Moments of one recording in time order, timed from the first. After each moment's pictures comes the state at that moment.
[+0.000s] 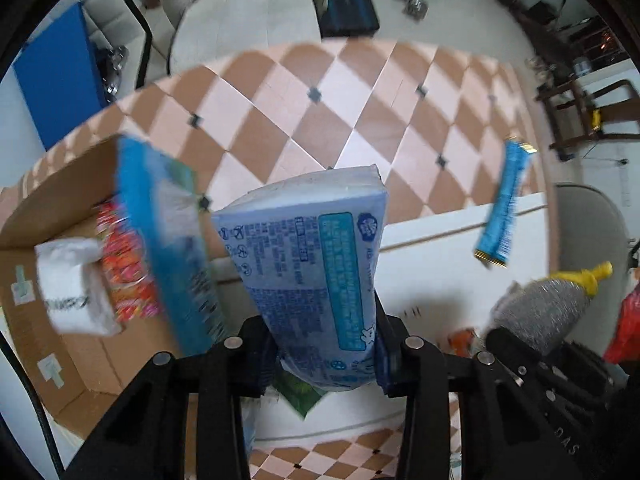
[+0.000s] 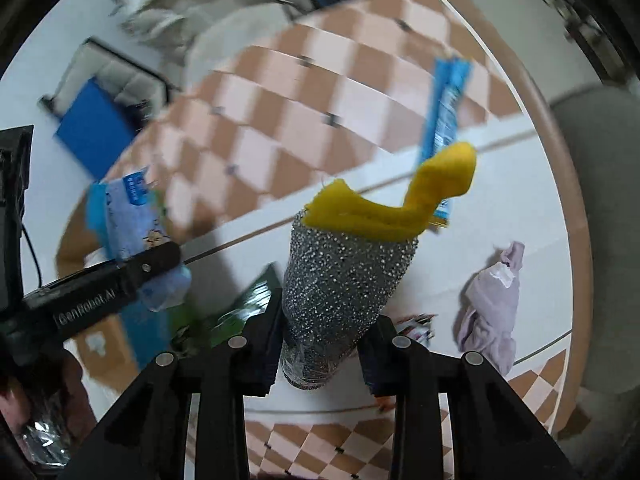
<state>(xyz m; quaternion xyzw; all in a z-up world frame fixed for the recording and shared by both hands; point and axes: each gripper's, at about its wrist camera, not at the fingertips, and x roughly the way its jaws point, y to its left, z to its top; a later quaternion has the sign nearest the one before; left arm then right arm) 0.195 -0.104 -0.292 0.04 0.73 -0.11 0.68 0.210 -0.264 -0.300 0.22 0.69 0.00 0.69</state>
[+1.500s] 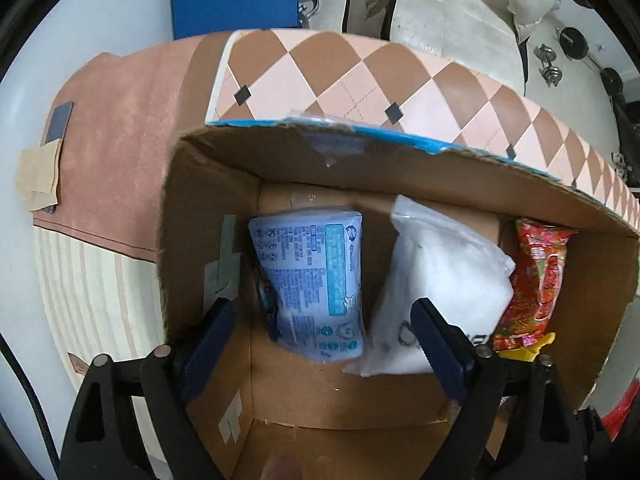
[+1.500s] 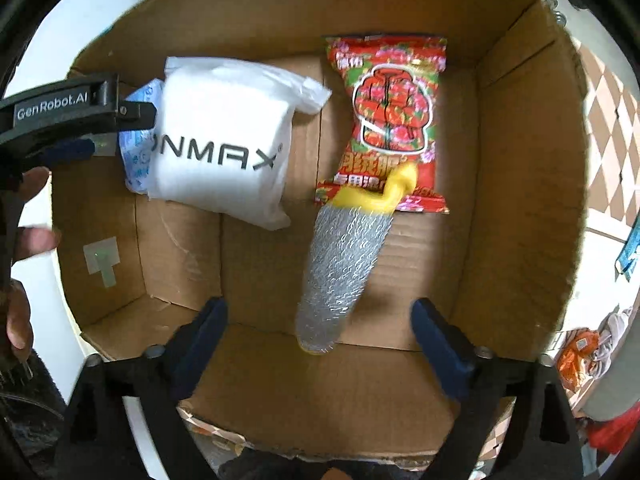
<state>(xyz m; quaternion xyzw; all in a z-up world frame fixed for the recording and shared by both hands) 0.320 0.229 -0.309 -0.04 0.75 0.05 0.66 0.251 0.050 -0.343 0.03 0.78 0.10 0.61</state>
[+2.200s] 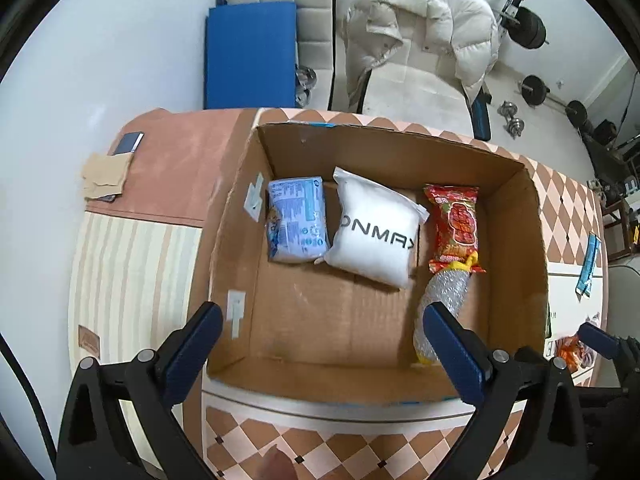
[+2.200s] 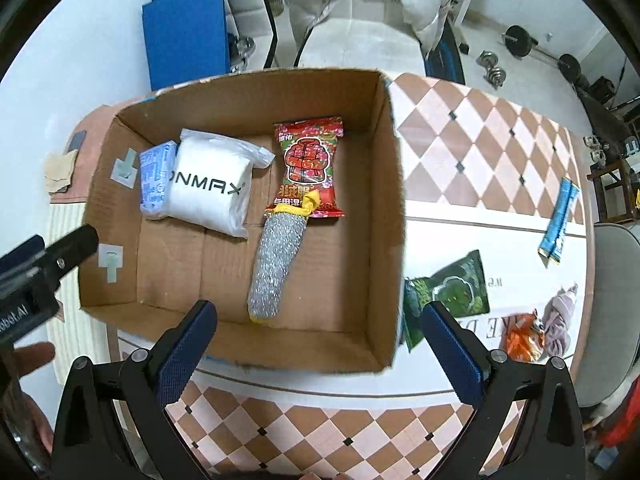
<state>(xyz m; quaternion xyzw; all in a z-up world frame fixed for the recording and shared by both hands) 0.174 0.189 -0.191 -0.02 0.61 0.06 0.79 0.186 -0.015 -0.230 0.01 0.66 0.05 0.75</state>
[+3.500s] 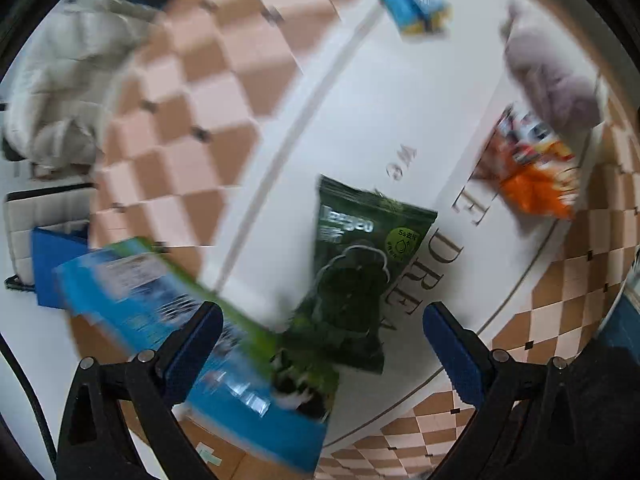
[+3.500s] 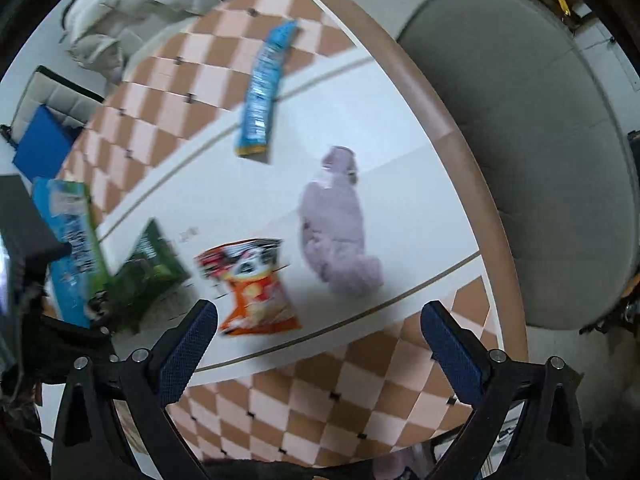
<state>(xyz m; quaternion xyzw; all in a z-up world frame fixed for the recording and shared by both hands) 0.194 -0.196 -0.362 0.45 0.67 -0.24 0.54 0.114 -0.415 -0.314 0.22 0.71 -0.12 0.66</state>
